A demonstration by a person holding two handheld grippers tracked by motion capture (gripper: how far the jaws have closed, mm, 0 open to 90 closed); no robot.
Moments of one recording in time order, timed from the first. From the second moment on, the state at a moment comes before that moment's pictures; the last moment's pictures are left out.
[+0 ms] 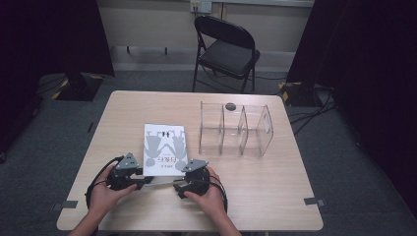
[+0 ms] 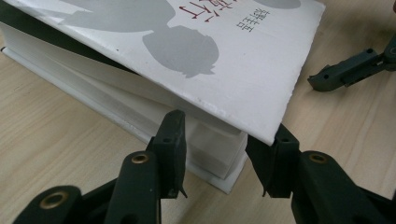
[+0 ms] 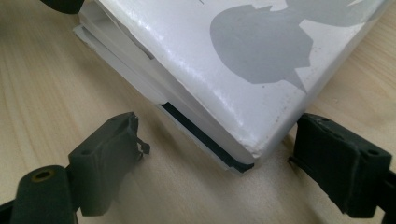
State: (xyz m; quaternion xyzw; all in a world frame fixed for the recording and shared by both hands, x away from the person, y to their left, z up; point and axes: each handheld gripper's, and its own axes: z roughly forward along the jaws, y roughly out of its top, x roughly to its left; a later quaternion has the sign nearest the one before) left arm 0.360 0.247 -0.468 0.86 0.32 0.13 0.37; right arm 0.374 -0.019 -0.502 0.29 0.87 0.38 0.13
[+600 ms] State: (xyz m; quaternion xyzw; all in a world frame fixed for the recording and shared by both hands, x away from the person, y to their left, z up) left arm 0.362 0.248 -0.468 0.86 0.32 0.12 0.37; right arm 0.370 -0.017 -0.486 0.24 0.87 0.39 0.18
